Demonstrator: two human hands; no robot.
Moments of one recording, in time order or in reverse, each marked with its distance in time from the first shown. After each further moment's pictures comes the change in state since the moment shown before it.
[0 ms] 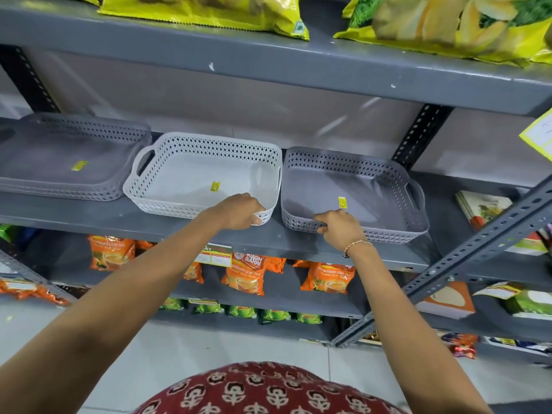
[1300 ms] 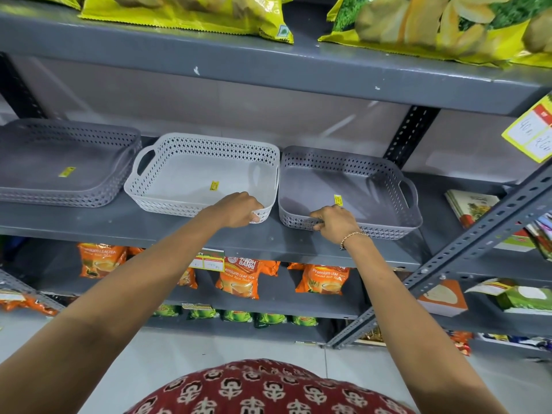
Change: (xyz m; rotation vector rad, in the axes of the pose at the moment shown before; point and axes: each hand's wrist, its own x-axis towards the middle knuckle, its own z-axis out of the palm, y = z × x) left_hand 0.016 0.004 -0.003 -0.017 0.014 0.041; right_hand 0.017 0.015 -0.003 0.022 -0.043 0.021
